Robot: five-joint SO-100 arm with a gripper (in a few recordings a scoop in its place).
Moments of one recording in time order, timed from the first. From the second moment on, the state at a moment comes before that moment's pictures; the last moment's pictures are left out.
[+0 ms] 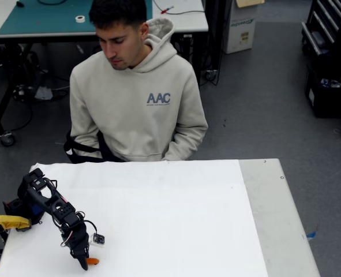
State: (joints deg) arm 84.5 64.6 74.8 66.5 -40.2
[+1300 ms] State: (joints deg) arm 75.3 64.5 74.1 88.2 -40.2
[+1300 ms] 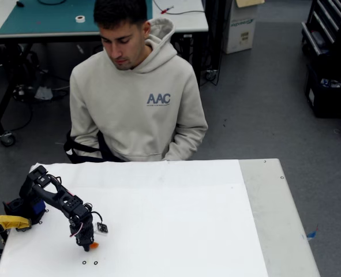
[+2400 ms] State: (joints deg) arm 22.0 76.7 70.0 97.6 6.3
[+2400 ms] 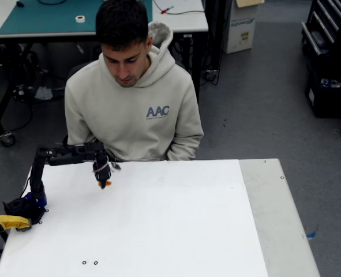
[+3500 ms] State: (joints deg) arm -14.2 102.7 24.7 98.3 60.5
